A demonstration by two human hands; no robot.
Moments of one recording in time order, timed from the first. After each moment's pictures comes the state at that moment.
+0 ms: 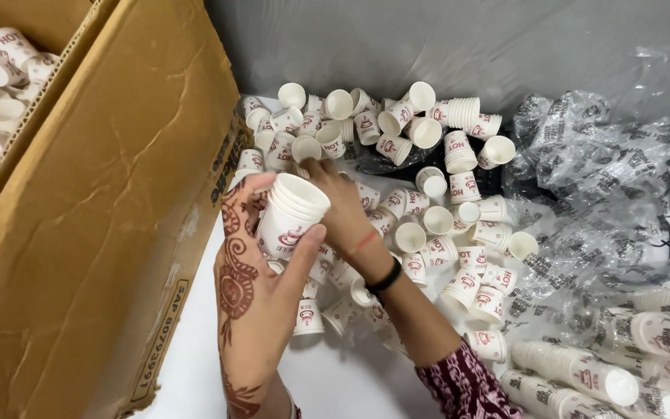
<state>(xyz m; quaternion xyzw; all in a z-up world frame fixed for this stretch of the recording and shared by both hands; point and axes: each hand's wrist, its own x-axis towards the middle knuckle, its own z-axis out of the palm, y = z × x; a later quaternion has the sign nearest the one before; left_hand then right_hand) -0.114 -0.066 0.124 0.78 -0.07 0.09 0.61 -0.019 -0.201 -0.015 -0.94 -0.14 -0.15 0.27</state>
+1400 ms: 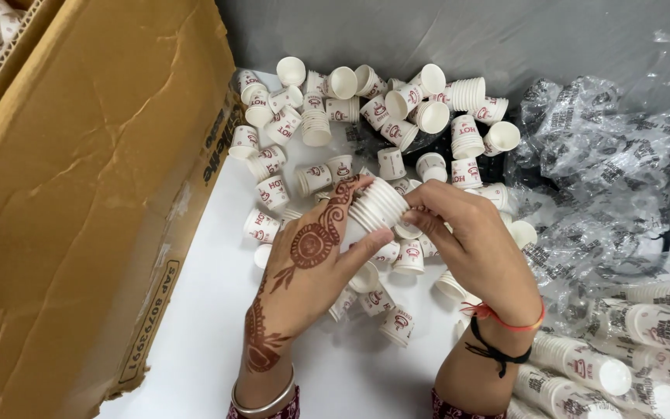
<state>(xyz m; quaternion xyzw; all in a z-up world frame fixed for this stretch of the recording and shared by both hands) -0.097 -0.088 0.112 0.85 -0.16 -0.11 0.49 -0.127 -0.294 0.113 -0.92 -0.10 -0.06 0.38</state>
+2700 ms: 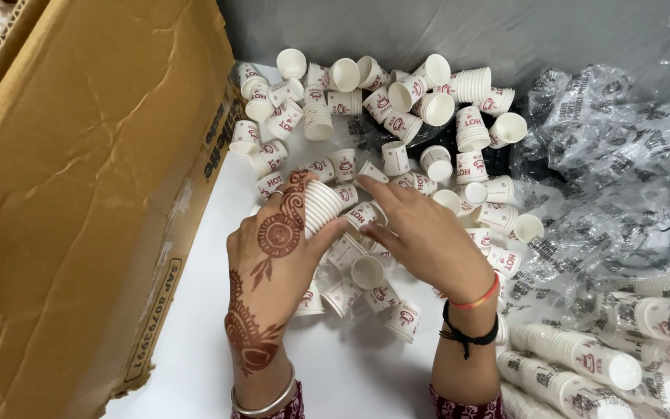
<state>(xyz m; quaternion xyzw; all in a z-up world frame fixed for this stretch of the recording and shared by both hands) -0.094 -0.068 0.094 0.94 -0.08 -0.01 0.34 -0.108 -0.260 0.084 -0.97 -0.10 0.03 0.23</state>
